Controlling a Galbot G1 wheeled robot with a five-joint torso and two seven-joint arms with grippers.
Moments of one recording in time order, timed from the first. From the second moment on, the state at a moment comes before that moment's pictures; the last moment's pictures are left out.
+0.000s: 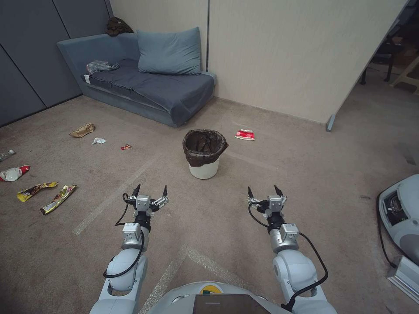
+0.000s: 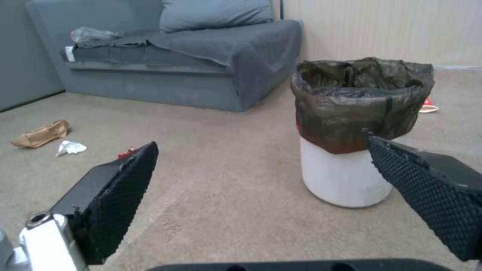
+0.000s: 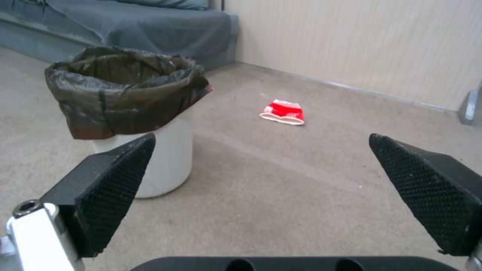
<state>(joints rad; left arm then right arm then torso) 1.55 -1.50 -0.55 -2.00 0.00 0.00 0.00 -1.55 1.50 0.55 2.00 0.00 0.00 0.00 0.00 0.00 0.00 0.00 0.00</state>
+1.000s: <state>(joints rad) 1.58 -1.43 -0.65 -2.19 -0.21 0.34 -0.08 -1.67 1.57 0.62 2.19 0.02 -0.03 0.17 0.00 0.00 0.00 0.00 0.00</state>
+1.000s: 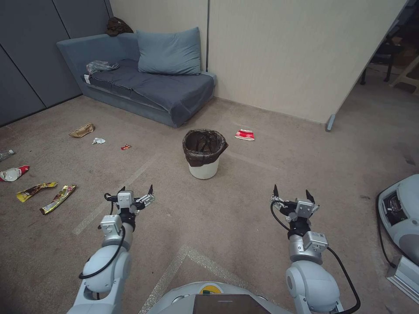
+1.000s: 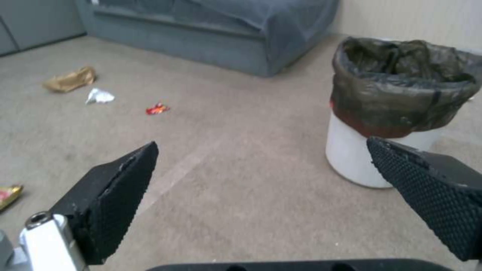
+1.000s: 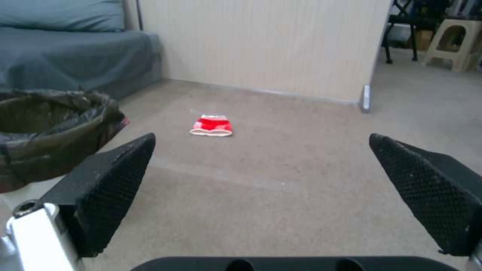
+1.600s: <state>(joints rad) 1.62 -1.34 -0.74 -2.39 -0.42 0.69 -0.13 -1.66 1.56 0.63 2.18 0.04 -0.02 0.15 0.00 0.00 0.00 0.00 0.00</state>
